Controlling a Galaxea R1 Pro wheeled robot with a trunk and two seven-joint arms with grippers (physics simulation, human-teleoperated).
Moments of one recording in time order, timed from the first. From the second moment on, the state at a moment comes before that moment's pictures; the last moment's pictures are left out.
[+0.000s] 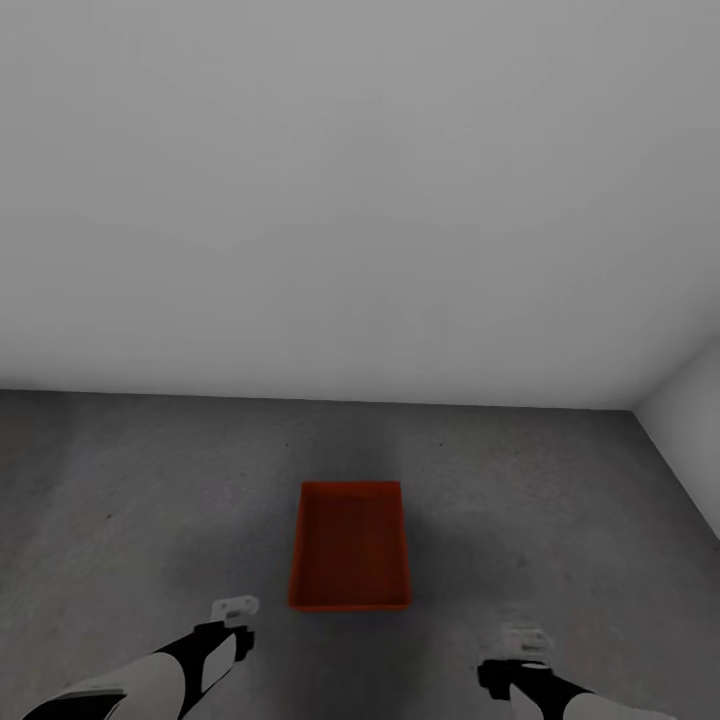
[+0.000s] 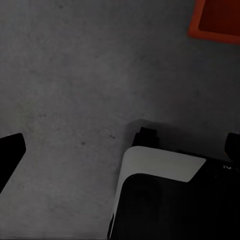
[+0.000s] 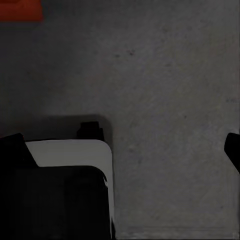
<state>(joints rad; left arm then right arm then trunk) -0.70 -0.02 0.06 0.00 0.09 0.14 0.27 -0.63 -0.03 0.18 0.03 -0.18 0.02 -0.11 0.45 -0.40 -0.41</state>
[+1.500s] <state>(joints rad) -0.63 0.00 0.06 0.00 0.19 0.14 0.27 -0.46 -0.04 0.18 0.03 -0.18 0.00 -0.11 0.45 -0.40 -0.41</state>
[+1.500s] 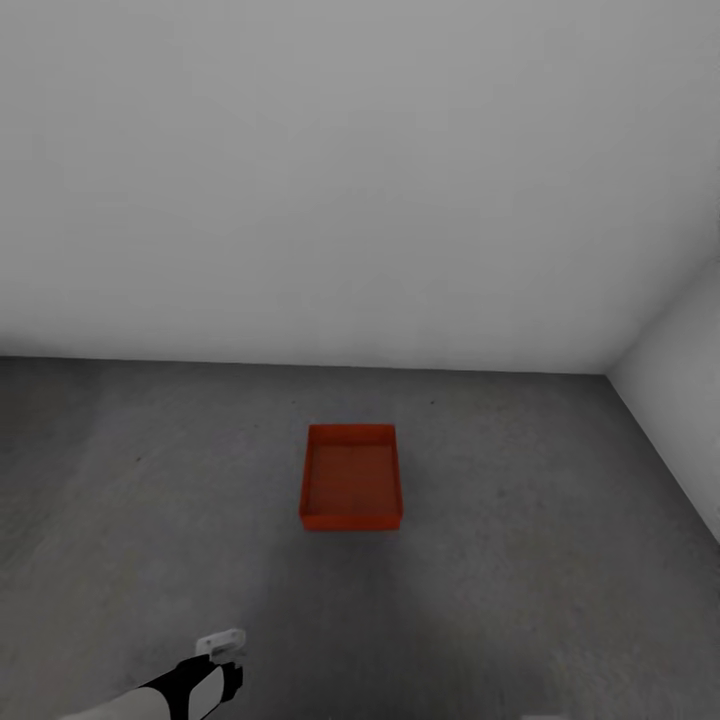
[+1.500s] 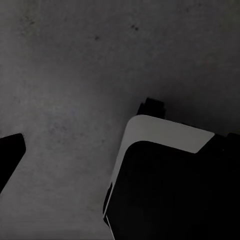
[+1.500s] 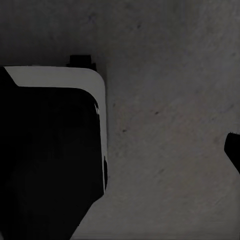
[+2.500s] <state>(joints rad) -0.63 0.00 0.06 0.00 0.19 0.13 0.26 -0.39 -0.04 0.18 0.03 -0.18 -0.02 -0.10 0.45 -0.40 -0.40</state>
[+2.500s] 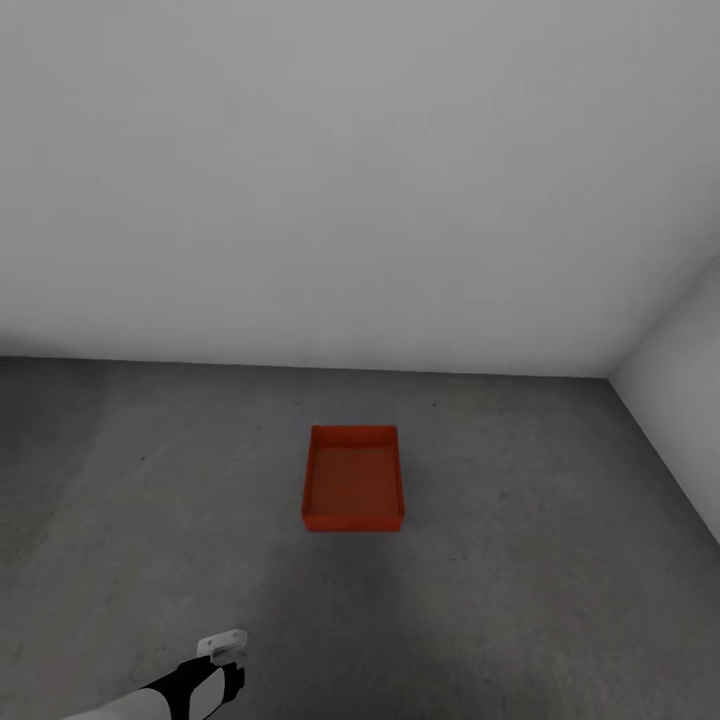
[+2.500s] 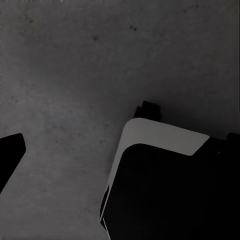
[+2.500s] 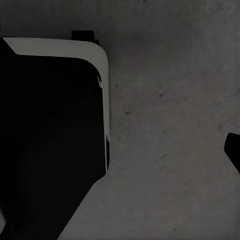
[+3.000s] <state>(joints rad) -0.63 0.00 0.06 0.00 0.19 0.14 0.27 -0.37 -0.04 0.18 0.03 -0.18 -0.03 -0.10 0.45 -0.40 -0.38</state>
